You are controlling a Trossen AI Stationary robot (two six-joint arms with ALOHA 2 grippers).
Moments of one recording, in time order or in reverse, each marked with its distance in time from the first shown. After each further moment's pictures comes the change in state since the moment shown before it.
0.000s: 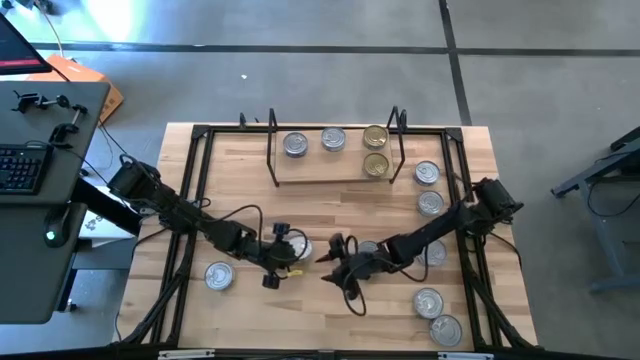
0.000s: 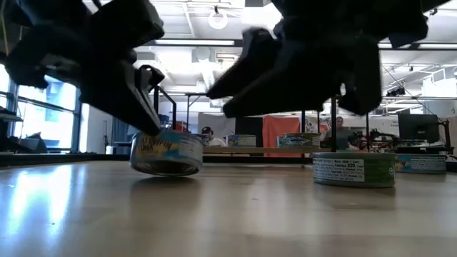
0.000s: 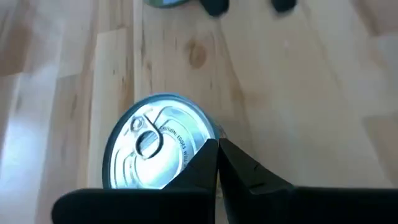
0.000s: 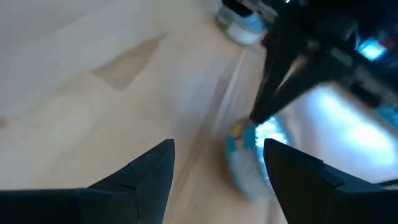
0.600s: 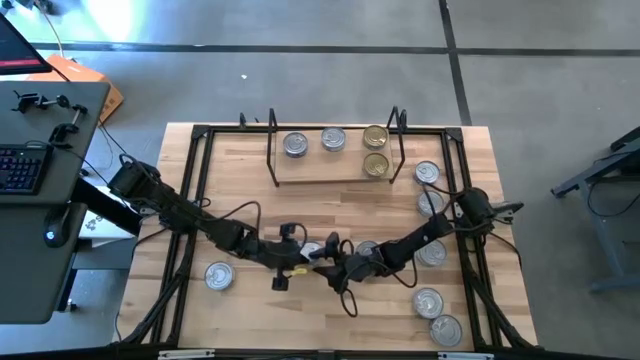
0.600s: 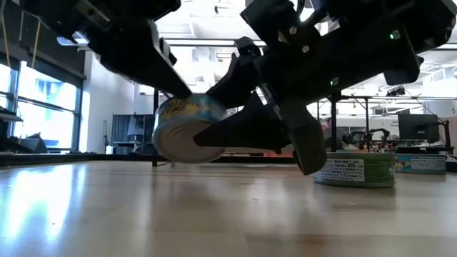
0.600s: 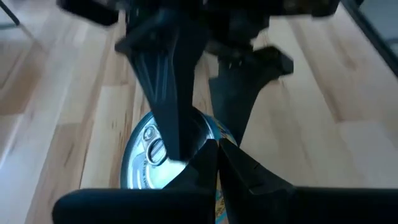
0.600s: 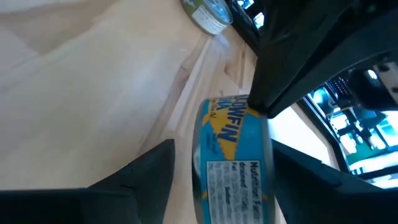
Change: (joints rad) left arm 0.009 -0.001 0.046 0.128 0.010 -0.059; right arm -0.009 0.157 0.000 0.260 0.159 -0.182
